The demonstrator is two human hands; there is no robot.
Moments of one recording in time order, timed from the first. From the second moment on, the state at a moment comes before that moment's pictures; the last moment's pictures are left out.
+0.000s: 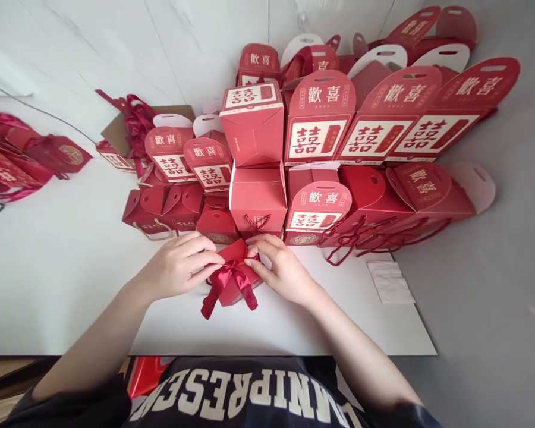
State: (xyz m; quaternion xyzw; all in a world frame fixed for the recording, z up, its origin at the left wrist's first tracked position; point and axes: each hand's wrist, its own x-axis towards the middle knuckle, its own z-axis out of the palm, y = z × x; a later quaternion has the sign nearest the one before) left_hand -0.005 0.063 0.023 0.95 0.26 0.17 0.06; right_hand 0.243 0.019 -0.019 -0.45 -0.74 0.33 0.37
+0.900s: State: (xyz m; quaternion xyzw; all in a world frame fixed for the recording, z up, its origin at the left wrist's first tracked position) left_hand -0.007 0.056 0.028 0.95 0.25 0.16 0.01; right_hand 0.245 0.011 -0.020 -0.42 -0.80 0.20 0.37
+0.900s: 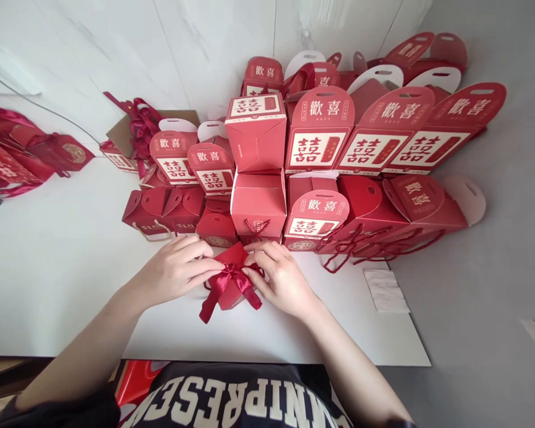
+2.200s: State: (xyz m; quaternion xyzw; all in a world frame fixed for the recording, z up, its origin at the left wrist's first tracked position) left_hand 0.004 0.071 -0.008 0.82 0.34 0.24 0.39; right_hand 0.247 0.011 -0.025 -0.44 -0.74 0.35 0.38
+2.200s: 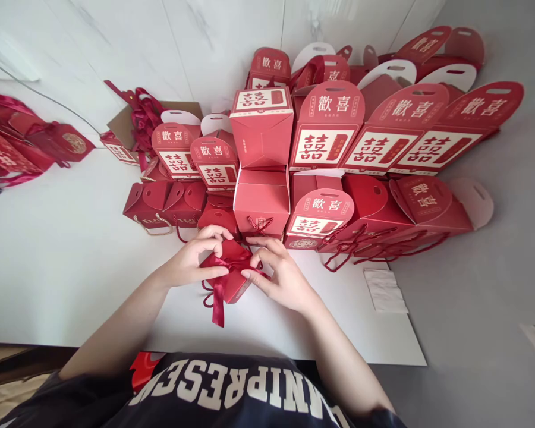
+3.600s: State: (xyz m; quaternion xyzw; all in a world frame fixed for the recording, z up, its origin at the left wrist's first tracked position) left_hand 0.001 0.071 -0.012 0.77 0.31 0.21 0.51; right_hand 0.259 0.016 -0.015 -0.48 -0.69 0.42 0.32
